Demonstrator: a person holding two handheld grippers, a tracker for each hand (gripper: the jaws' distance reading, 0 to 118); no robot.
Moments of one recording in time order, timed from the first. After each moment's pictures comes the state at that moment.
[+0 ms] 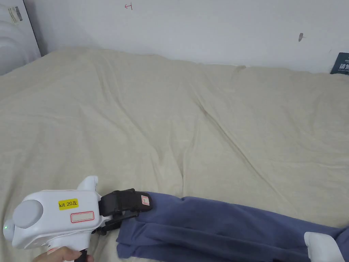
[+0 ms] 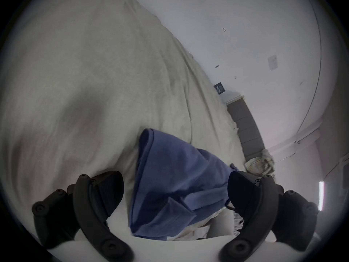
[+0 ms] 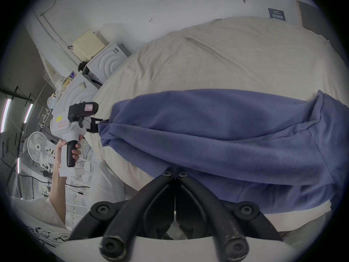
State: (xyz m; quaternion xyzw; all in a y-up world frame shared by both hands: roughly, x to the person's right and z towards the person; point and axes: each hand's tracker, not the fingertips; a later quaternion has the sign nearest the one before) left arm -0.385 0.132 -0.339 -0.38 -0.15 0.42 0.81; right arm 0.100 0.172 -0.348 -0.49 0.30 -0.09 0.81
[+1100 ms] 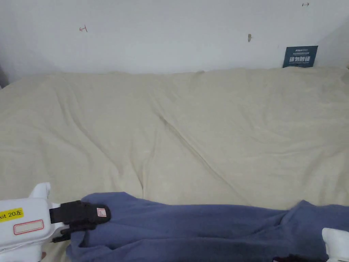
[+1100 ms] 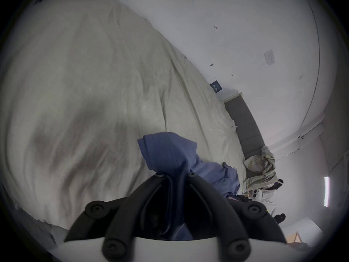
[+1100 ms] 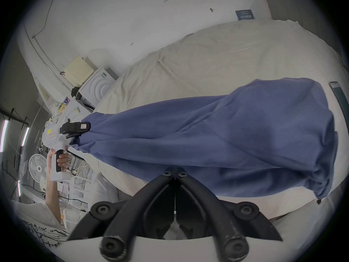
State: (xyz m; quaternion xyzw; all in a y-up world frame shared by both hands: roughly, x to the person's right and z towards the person) left arm -0.339 0.209 -0.328 -0.40 -0.13 0.38 0.83; right arm 0.203 0.190 -0.318 -0.45 0.24 -0.16 0.84
